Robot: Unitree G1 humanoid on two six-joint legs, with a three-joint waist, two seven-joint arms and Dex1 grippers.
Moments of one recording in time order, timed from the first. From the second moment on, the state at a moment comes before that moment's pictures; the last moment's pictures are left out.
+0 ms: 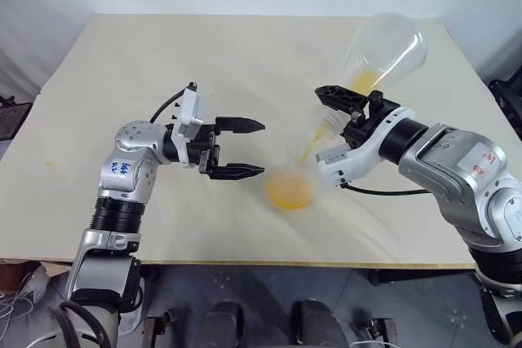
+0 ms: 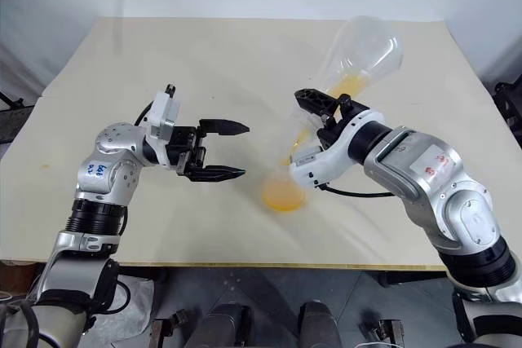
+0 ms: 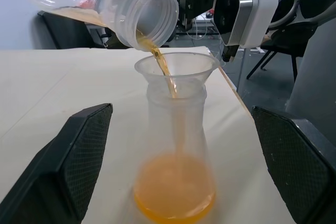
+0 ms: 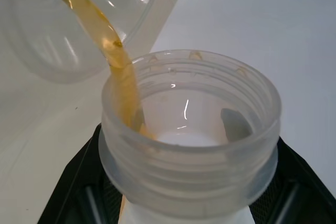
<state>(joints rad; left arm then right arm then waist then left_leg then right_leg) -0.76 0.47 -0.02 0.24 -0.48 0.23 -1.35 -0.61 -0.81 0.15 -0.51 -0.86 -0.17 0.79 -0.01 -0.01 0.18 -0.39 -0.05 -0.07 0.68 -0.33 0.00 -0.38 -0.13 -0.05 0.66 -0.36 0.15</state>
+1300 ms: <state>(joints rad) -0.76 0.47 -0.02 0.24 -0.48 0.23 -1.35 -0.62 -0.82 0.15 -0.50 -0.88 -0.22 0.74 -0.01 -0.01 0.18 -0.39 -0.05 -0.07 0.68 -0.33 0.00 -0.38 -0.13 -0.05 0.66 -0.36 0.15</state>
